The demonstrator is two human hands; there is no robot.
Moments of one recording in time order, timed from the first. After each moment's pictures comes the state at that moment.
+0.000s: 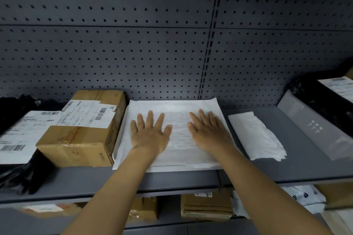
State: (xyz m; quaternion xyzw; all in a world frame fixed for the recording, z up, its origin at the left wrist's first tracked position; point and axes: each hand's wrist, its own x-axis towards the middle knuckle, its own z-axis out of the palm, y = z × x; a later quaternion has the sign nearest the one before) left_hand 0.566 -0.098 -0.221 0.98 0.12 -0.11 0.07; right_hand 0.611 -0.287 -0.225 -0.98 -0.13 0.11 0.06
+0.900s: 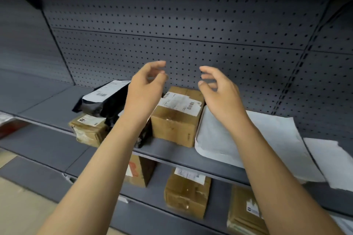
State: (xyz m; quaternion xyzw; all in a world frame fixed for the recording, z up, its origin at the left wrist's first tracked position) left_hand 0.384 0.038 -0.042 0.73 0.19 0.35 0.55; right_hand 0.483 -0.112 -0.058 -0.80 -0.29 -0.07 0.52
